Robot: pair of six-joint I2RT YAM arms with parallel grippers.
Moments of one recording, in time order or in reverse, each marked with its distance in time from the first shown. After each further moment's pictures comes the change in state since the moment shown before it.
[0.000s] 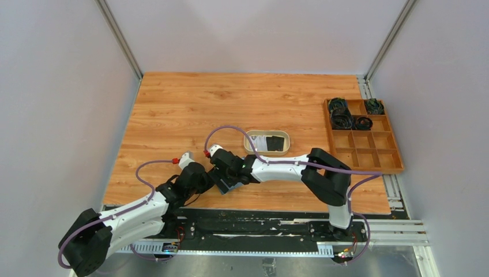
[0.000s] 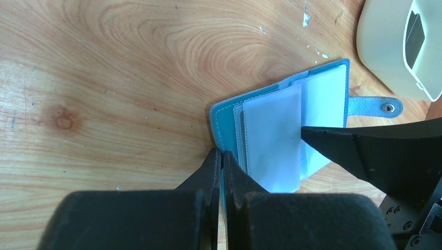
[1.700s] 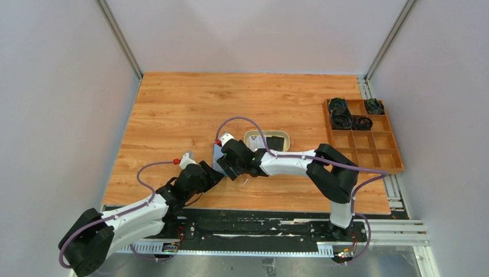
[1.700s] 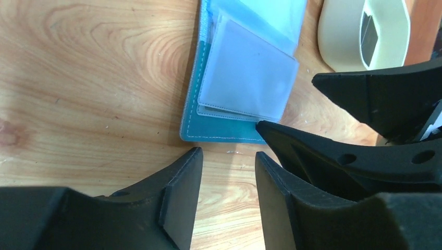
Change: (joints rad) left arm 0.000 0.024 -0.039 0.163 0.044 -0.010; right arm -0.104 -0.041 -0.085 0.103 0.107 -0.078
